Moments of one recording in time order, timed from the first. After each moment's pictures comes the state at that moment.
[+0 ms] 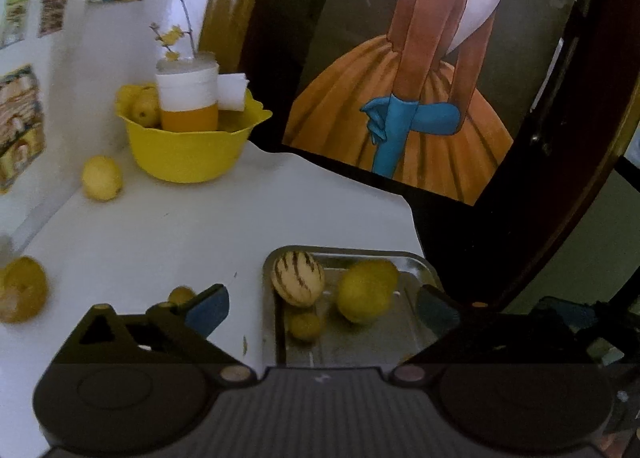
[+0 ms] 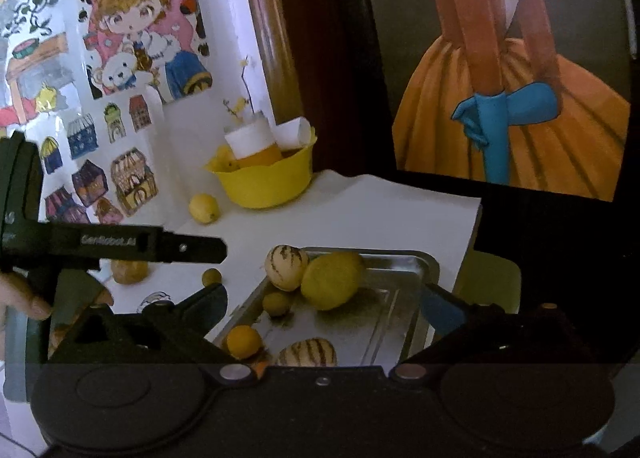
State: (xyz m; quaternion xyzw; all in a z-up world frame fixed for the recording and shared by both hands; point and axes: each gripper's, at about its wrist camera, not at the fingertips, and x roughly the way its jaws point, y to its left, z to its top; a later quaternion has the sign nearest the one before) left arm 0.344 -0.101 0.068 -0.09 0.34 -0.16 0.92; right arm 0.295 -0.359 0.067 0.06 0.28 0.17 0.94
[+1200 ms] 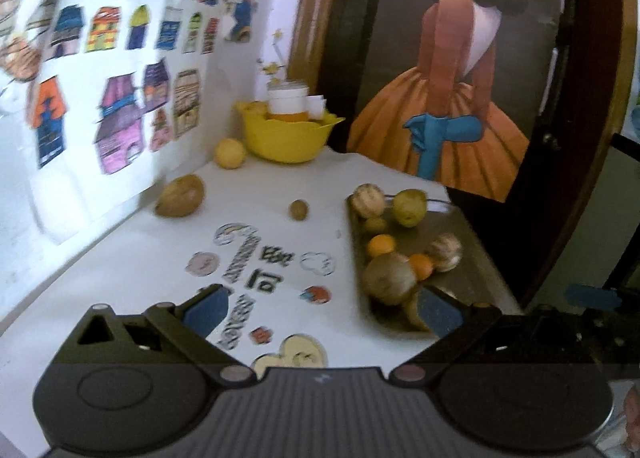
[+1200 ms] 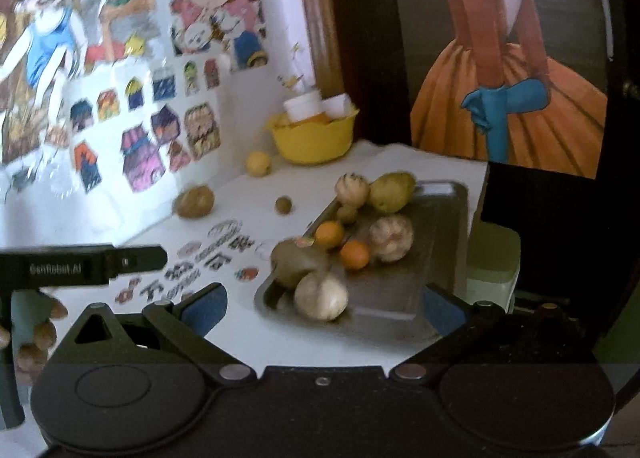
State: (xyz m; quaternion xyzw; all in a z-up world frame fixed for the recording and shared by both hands) left arm 0.131 -0.031 0.053 -0.06 0.28 -0.07 0.96; right arm 0.126 -0.296 0.042 0.04 0.28 0.16 0.95
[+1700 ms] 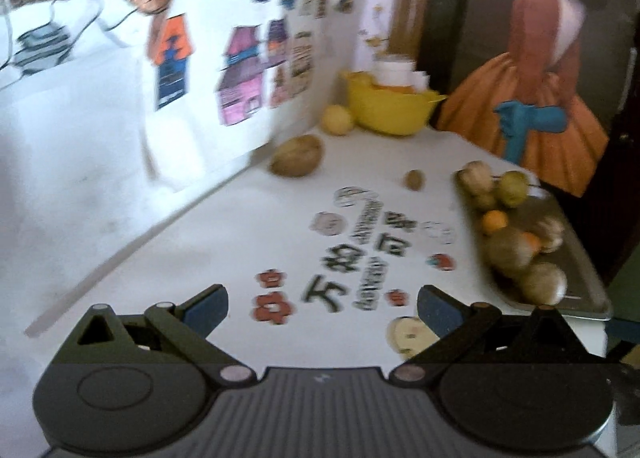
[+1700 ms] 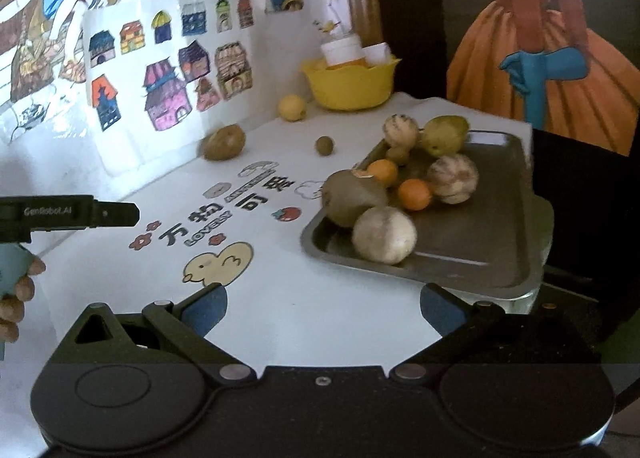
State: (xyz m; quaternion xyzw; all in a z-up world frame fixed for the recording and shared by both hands) left arm 0.130 0.042 0.030 -0.07 0.33 0.04 0.94; right arm 0.133 -0.247 0.002 0.01 0.32 0.20 0.92
